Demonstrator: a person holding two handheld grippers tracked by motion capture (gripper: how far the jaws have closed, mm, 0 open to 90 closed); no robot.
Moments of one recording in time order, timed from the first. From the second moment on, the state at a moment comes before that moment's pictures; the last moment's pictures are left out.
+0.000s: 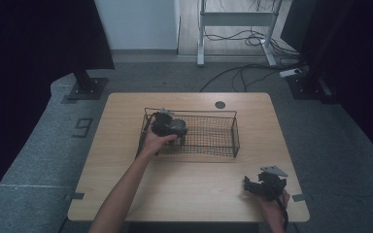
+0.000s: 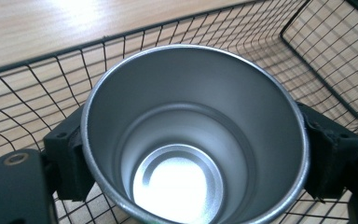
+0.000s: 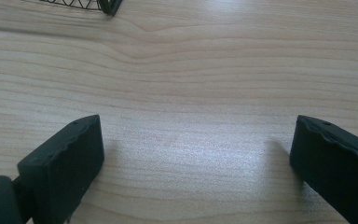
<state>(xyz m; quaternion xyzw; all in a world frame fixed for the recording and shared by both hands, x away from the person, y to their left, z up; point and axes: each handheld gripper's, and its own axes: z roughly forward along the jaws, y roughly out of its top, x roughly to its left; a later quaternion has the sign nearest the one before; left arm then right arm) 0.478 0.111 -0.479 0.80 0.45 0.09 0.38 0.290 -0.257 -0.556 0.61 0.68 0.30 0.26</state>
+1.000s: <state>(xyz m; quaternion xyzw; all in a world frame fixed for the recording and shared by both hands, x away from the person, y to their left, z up) 0.481 0.104 -0.482 0.81 0.47 0.10 0.33 0.290 -0.257 -0.556 0.61 0.68 0.30 0.26</state>
